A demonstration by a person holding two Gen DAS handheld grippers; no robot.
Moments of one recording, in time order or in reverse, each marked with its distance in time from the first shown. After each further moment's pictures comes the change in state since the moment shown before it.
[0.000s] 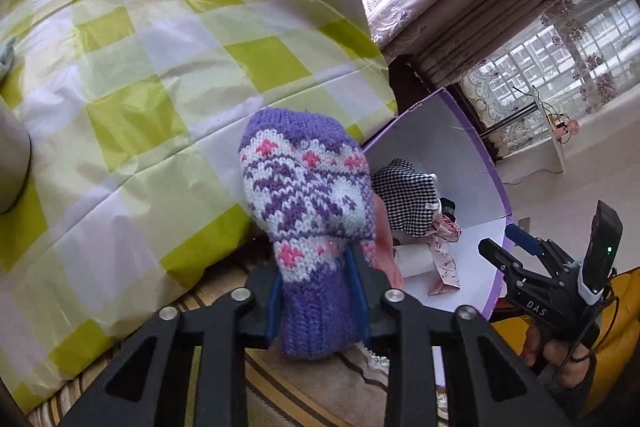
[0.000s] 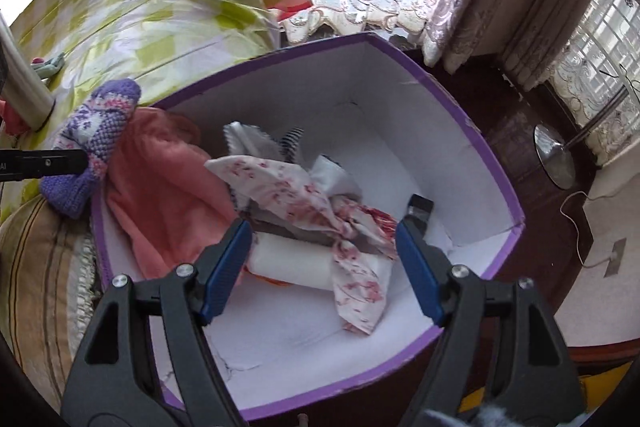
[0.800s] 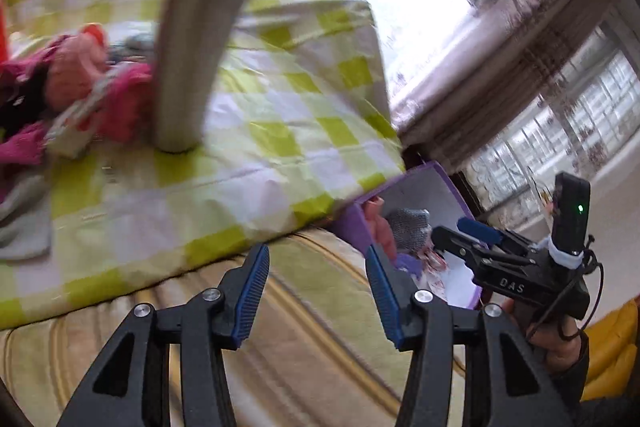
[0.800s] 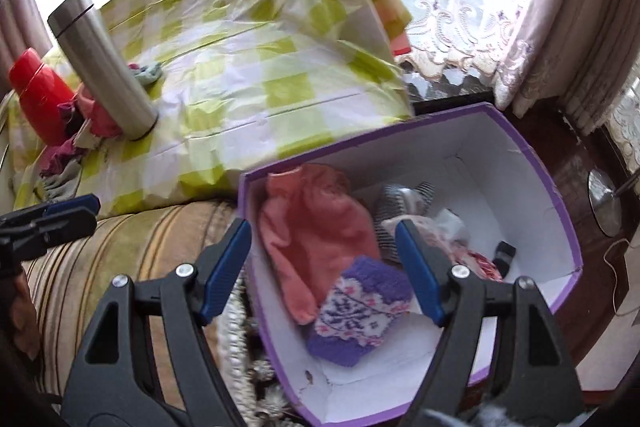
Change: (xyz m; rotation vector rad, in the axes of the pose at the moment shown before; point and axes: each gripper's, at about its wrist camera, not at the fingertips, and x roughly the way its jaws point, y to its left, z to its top) left arm -0.145 0.067 -0.102 -0.201 -0.355 0.043; right arm -0.055 0.134 0.023 -0.217 -0.115 0.276
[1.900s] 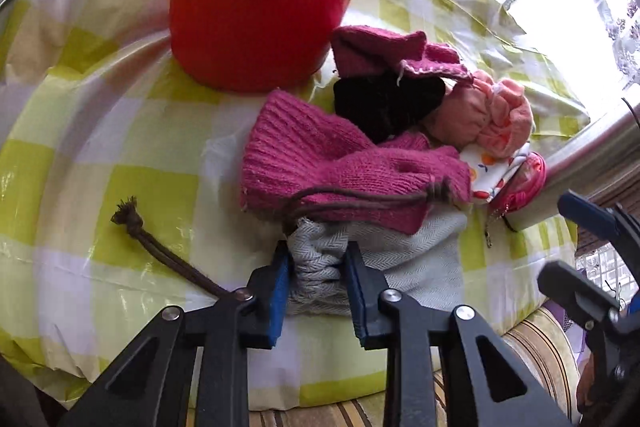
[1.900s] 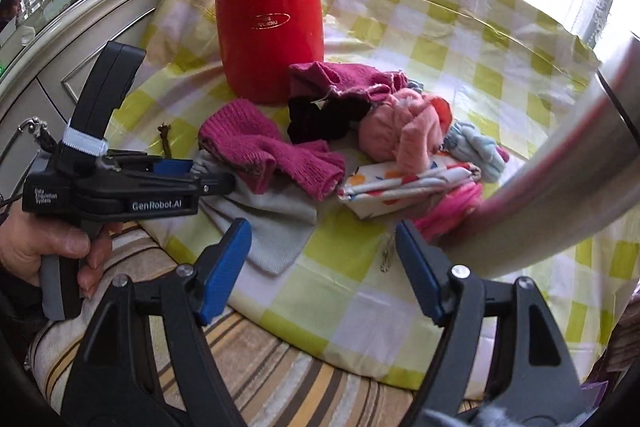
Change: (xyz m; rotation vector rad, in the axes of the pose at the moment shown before) left arm -0.046 0.248 0.019 -0.316 -0.039 0.382; right arm 0.072 0.341 0.067 -0.656 -0.026 0.345
